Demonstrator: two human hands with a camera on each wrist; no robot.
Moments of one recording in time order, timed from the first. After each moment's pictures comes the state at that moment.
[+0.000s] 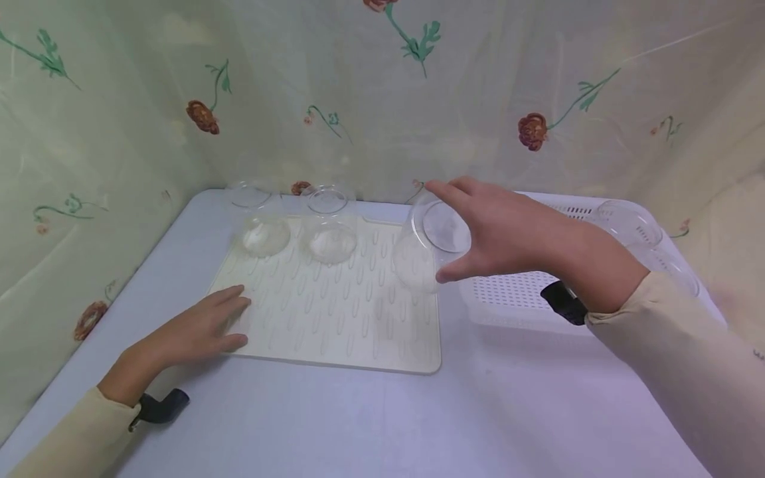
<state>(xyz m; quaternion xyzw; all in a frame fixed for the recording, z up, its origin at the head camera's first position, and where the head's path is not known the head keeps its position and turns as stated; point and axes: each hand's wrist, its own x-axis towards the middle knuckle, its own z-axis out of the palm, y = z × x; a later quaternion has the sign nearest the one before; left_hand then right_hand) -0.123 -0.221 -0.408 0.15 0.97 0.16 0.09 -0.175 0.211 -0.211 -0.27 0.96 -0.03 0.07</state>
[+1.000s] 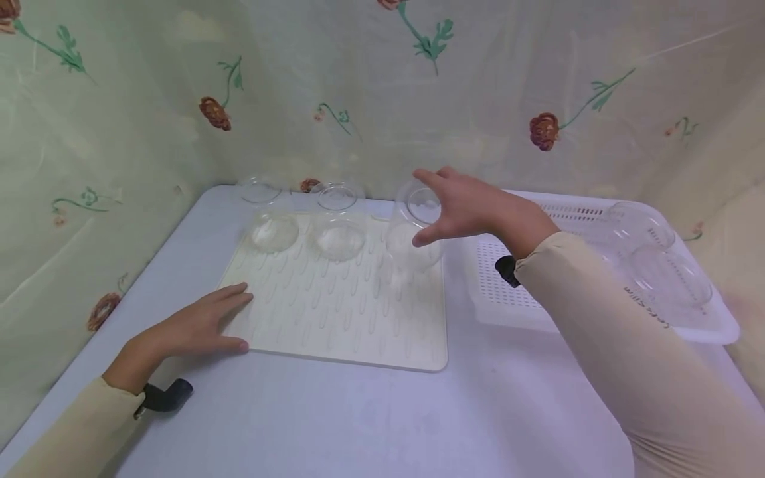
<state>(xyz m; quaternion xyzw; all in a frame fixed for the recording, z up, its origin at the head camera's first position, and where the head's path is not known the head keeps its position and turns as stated) -0.125 -0.233 -0.405 0.13 0.97 0.17 0.14 -0.250 0.178 -0.247 -0.24 0.96 -0.07 0.14</state>
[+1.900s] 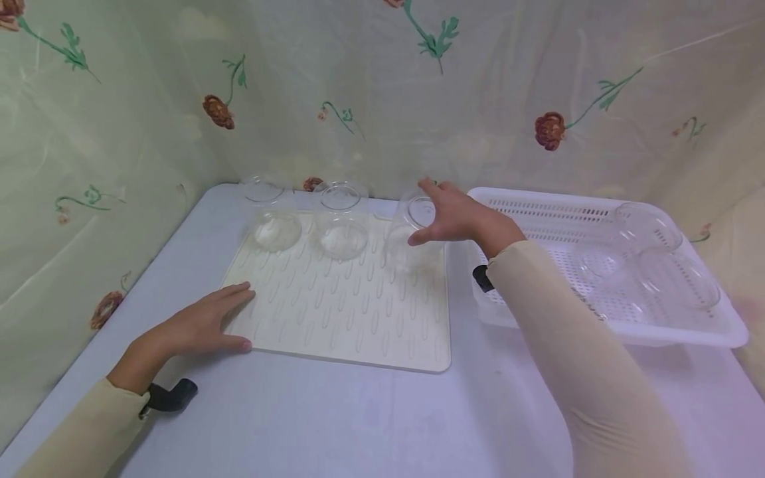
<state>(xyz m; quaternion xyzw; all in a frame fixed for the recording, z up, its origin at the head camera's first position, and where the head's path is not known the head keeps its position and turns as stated) -0.126 -0.233 -0.406 0.11 0.97 0.18 0.14 -0.284 0.169 -0.299 -0.18 0.96 -0.14 0.17</state>
